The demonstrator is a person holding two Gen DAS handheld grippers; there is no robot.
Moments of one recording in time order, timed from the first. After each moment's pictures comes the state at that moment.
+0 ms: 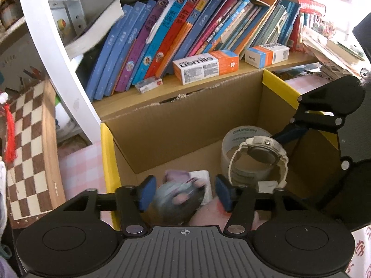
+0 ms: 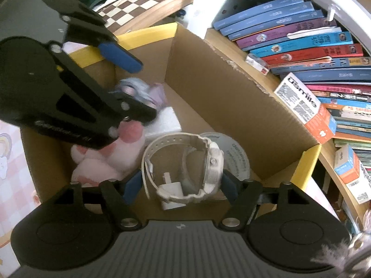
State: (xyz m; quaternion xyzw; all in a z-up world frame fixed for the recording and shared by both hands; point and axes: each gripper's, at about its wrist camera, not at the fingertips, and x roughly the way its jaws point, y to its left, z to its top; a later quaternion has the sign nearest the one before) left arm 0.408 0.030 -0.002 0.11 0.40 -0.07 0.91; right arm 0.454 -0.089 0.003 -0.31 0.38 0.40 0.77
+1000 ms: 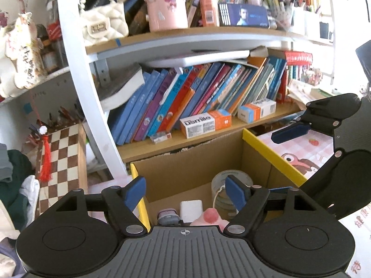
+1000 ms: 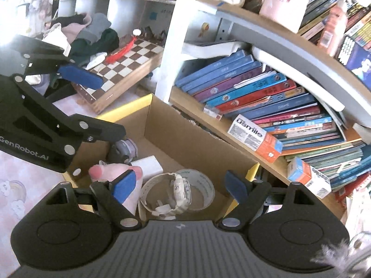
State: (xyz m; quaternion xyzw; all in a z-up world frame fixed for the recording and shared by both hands) left arm 0.325 0.029 0.068 0.09 0.28 -0.07 0.95; right arm 0.387 -0.125 0.080 -0.24 0.27 0.34 0.87
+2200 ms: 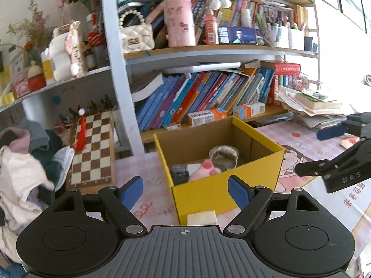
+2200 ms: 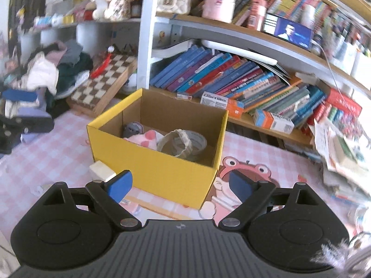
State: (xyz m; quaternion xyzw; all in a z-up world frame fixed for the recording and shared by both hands) left arm 0.169 0.062 0.071 0.07 0.25 -0.05 0.97; right arm 0.234 -0.183 0.081 -0.12 0.27 0.23 0.93
